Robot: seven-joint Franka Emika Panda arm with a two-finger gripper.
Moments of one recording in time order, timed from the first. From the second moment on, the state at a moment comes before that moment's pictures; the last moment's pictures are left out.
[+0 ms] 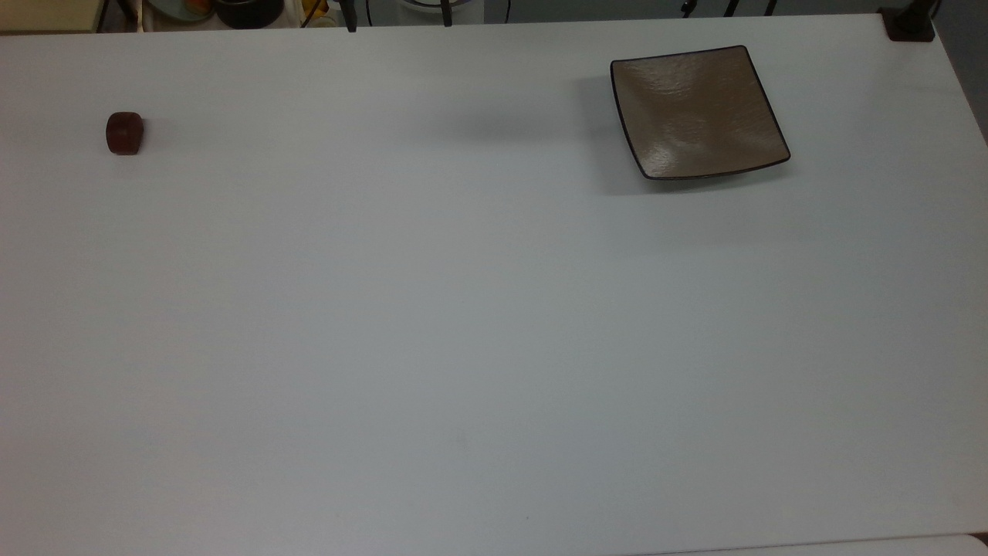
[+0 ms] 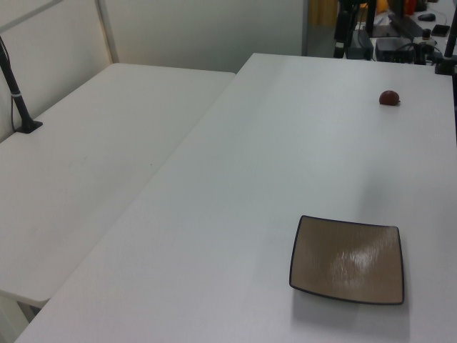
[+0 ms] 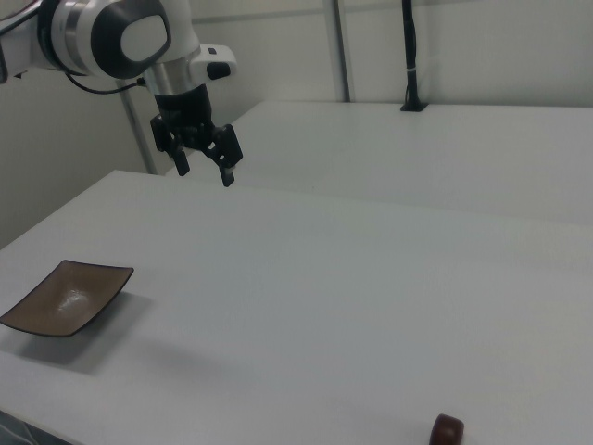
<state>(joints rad) 0.06 -0.04 -0.01 -1.66 0.07 1.70 -0.04</state>
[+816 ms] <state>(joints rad) -0.19 -0.04 -0.02 -1.66 0.01 1.70 -0.36</state>
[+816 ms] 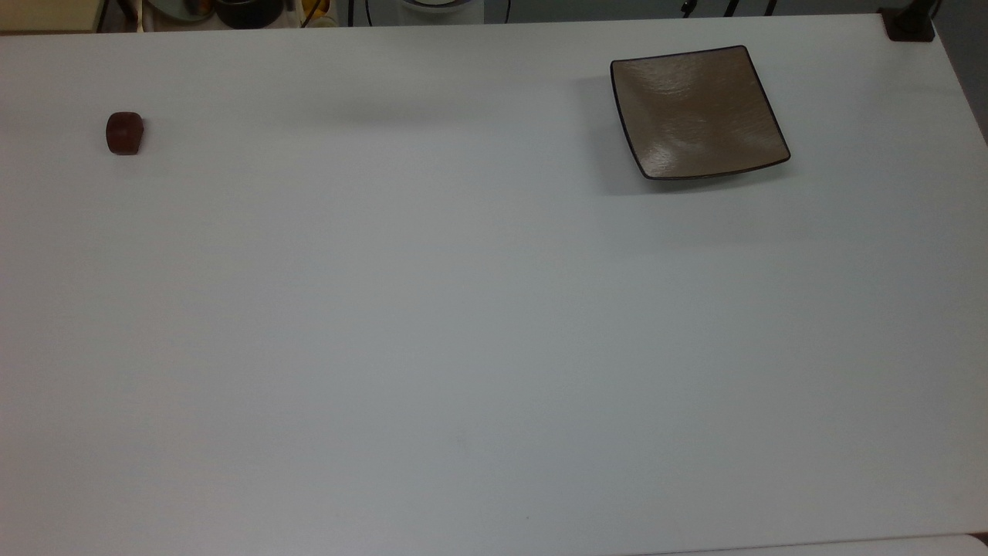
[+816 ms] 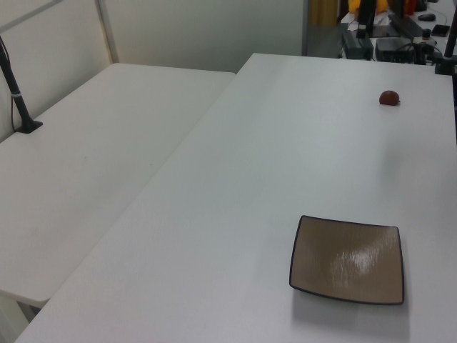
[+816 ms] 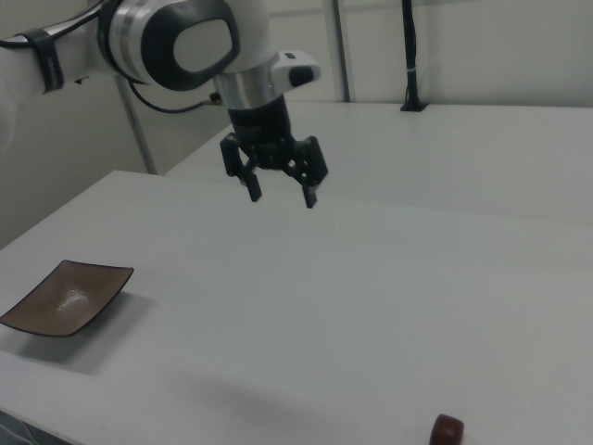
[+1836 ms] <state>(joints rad) -0.50 0.16 -0.08 -1.76 -0.03 1.96 -0.72</state>
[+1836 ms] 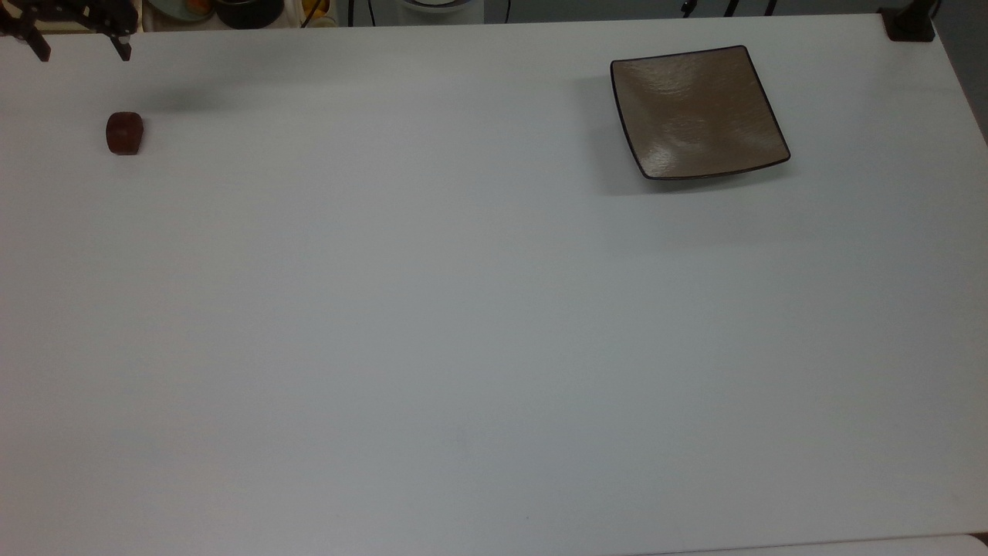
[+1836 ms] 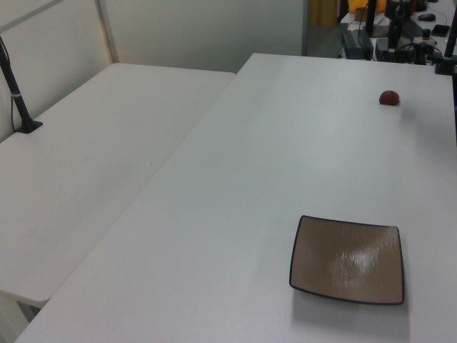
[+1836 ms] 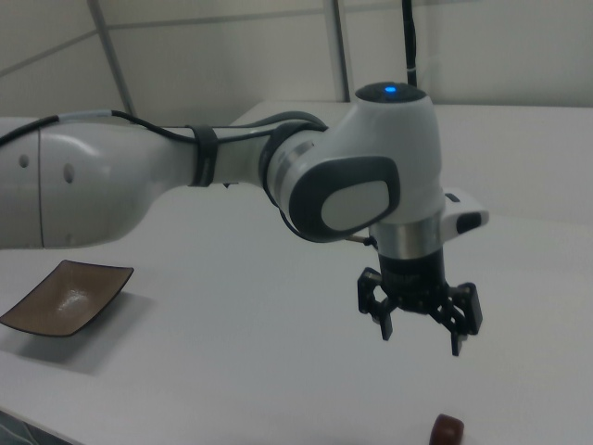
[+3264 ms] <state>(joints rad) -0.53 0.35 -0.10 -1.93 -0.02 2.34 -0.72</state>
